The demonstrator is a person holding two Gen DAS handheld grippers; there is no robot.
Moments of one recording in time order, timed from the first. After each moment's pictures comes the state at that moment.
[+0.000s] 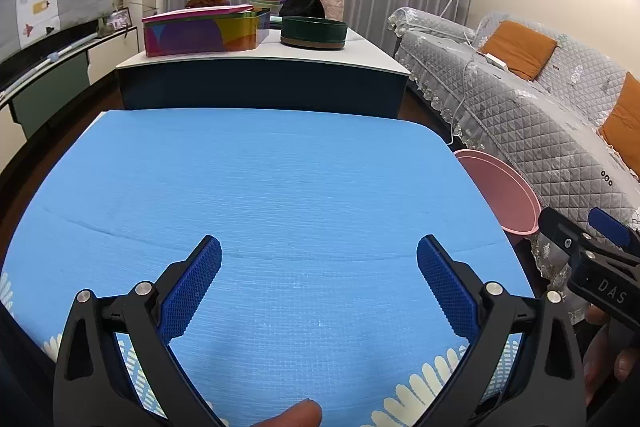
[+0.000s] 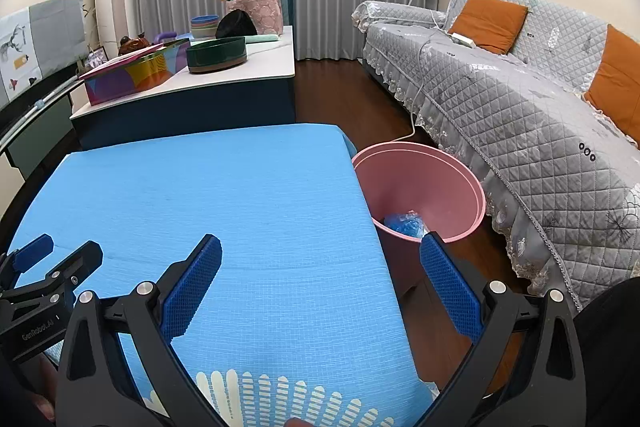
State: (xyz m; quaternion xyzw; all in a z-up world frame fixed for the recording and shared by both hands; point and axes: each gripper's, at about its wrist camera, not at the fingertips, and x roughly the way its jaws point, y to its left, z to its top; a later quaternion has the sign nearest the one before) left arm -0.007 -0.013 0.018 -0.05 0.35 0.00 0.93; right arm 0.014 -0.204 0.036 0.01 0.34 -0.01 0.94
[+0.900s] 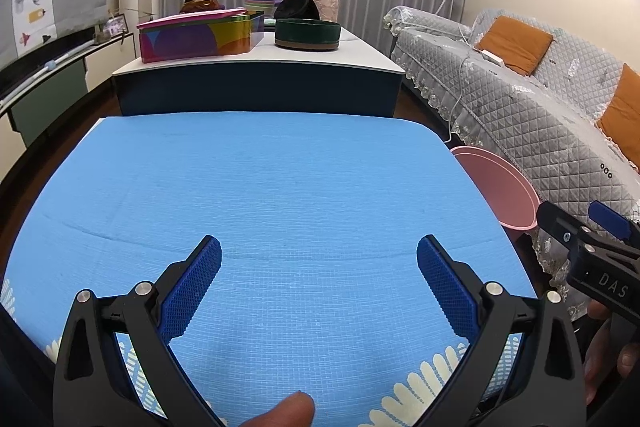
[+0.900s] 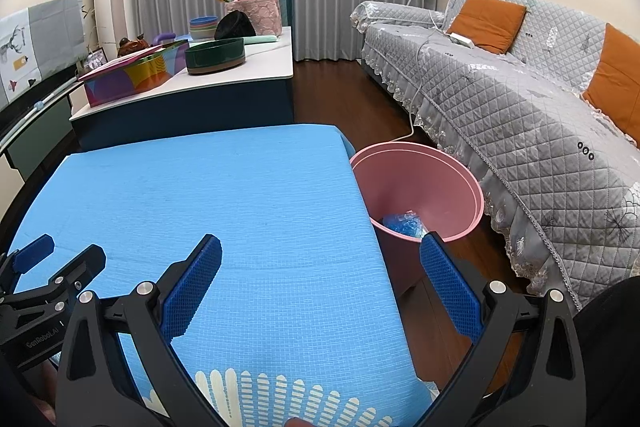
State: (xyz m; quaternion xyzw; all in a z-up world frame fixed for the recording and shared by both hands) left arm -0.007 -0.018 0.018 -0.04 0.35 0.00 0.94; right arm 0.013 -0.206 0.036 0.01 0.34 -0.01 0.94
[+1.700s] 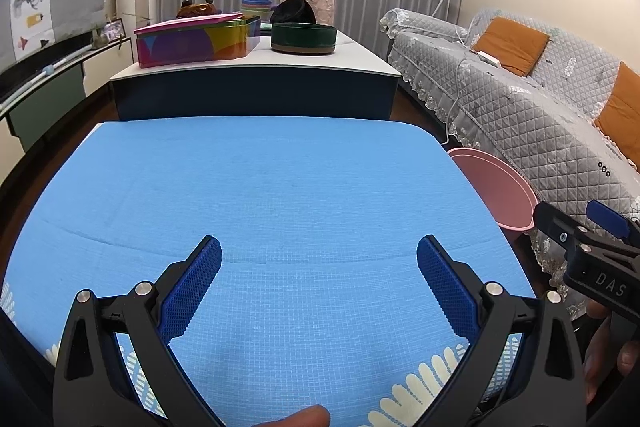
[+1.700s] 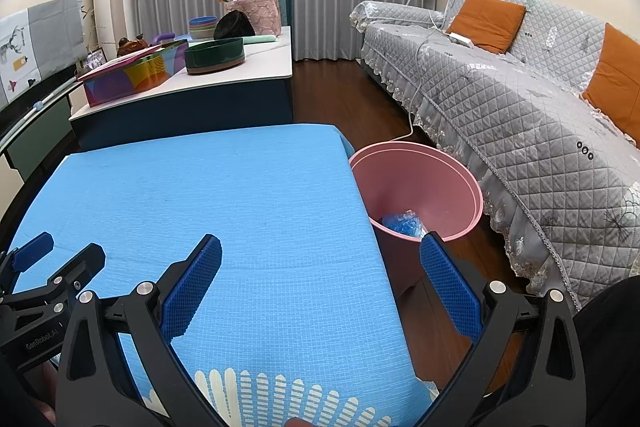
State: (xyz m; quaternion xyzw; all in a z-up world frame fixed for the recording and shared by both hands) left arm -0.007 -0.021 0.019 -0.04 0.34 0.00 0.94; right arm 0.012 -0.207 0.036 0.01 0.34 -0.02 0.94
